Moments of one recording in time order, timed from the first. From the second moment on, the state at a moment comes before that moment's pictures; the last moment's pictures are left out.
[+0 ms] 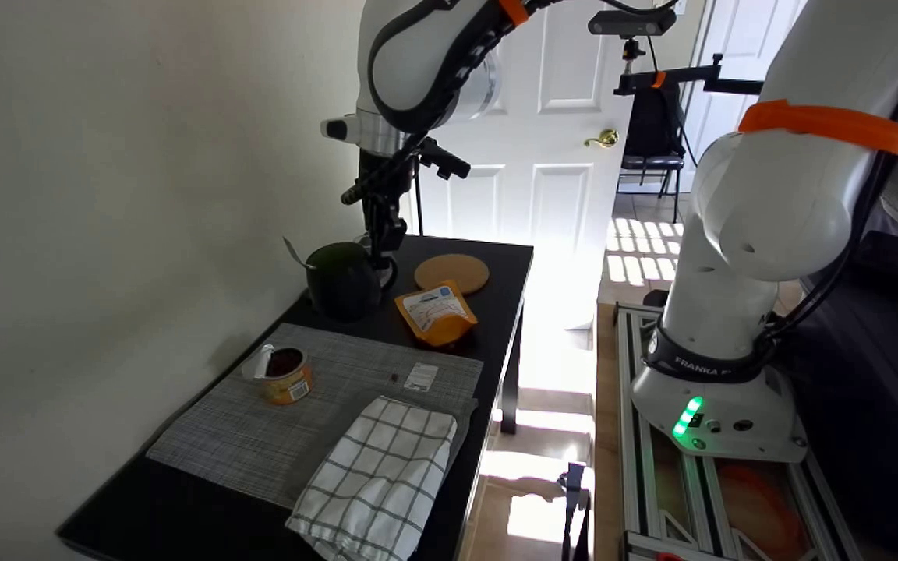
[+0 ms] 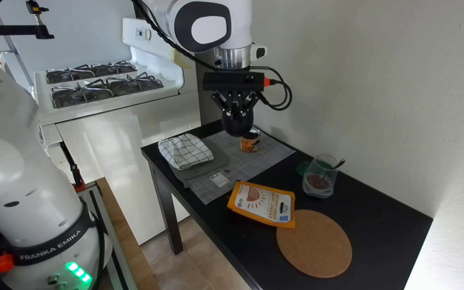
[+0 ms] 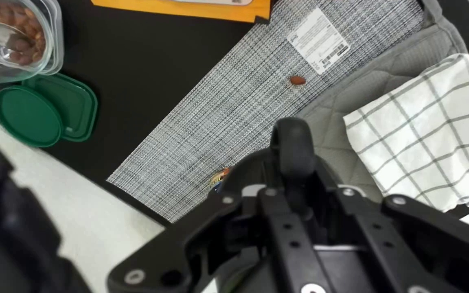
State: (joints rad) arm -0.07 -0.25 0.07 -2.58 0.19 2.50 -0.93
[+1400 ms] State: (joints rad) arm -0.30 -0.33 -0.18 -2.63 -0.25 2.56 -0.28
